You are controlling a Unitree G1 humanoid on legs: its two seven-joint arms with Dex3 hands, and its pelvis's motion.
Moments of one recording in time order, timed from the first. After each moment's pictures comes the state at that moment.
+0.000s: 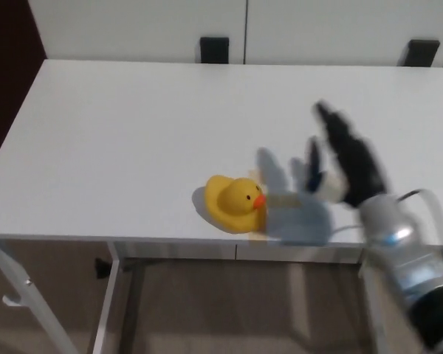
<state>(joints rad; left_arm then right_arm) 0.03 0.42 0.18 1.18 -0.05 -0.26 -0.11 -0.71 -0.26 0.18 0.81 -0.05 -0.10 -0.13</state>
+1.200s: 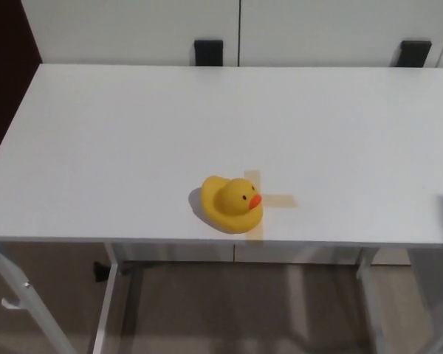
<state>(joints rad) 0.08 0.43 0.29 1.19 -0.09 -0.26 -0.13 0.03 -0.96 -0.62 0.28 -0.04 -0.13 0.13</state>
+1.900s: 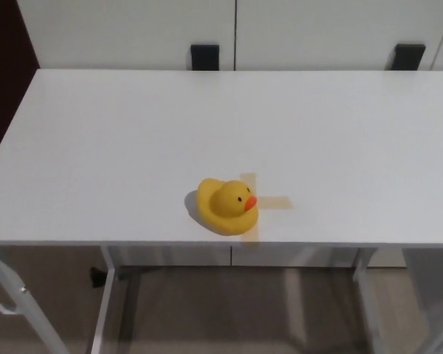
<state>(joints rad) 0.11 0.49 0.30 1.26 -0.08 -0.26 -0.07 0.35 -0.69 -0.73 0.99 0.00 -0.26 0.00</state>
